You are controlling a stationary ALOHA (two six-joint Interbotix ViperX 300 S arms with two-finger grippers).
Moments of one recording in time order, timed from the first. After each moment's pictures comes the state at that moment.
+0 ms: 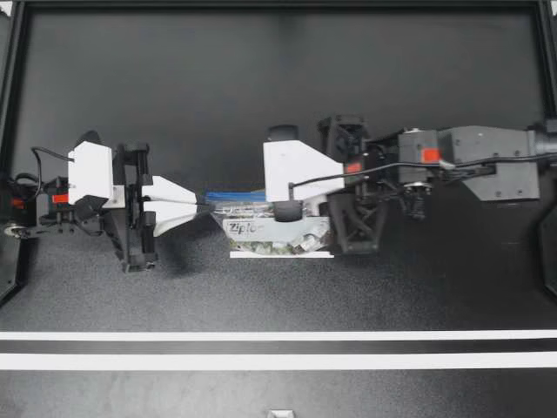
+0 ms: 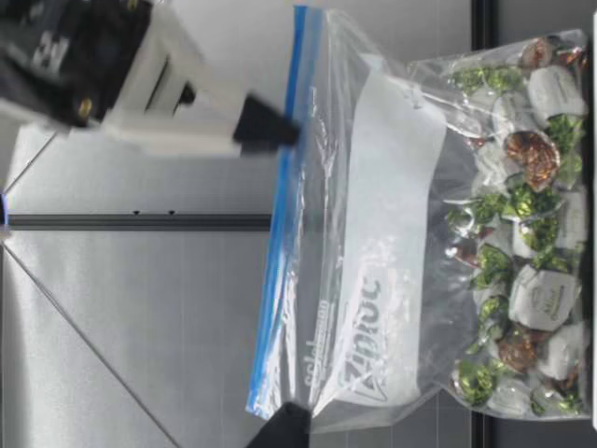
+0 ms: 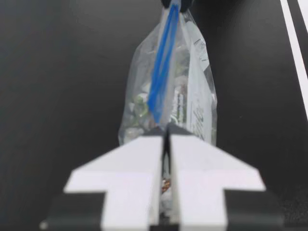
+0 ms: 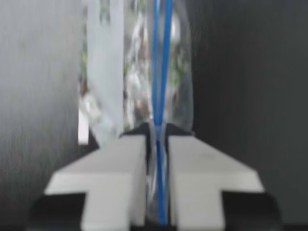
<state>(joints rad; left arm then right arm) 0.10 -0.12 1.18 -0.08 -0.74 0.00 -0.08 0.02 0.39 -0.18 0.80 -0.06</state>
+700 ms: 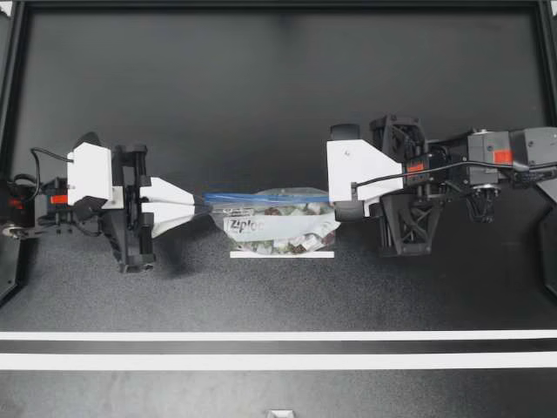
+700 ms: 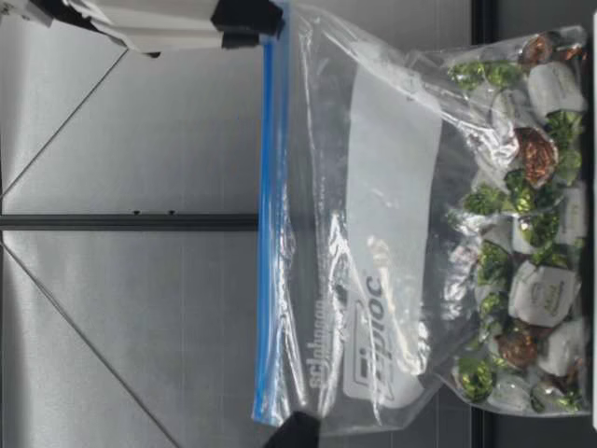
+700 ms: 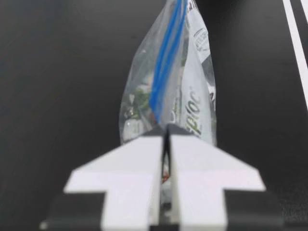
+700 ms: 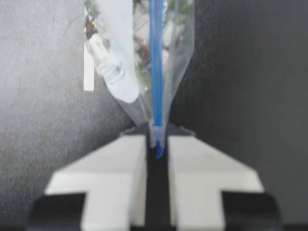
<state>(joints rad) 0.10 -0.13 1.19 -0.08 -0.74 0.00 -0.08 -0.15 0.57 -0.19 0.73 -0.04</state>
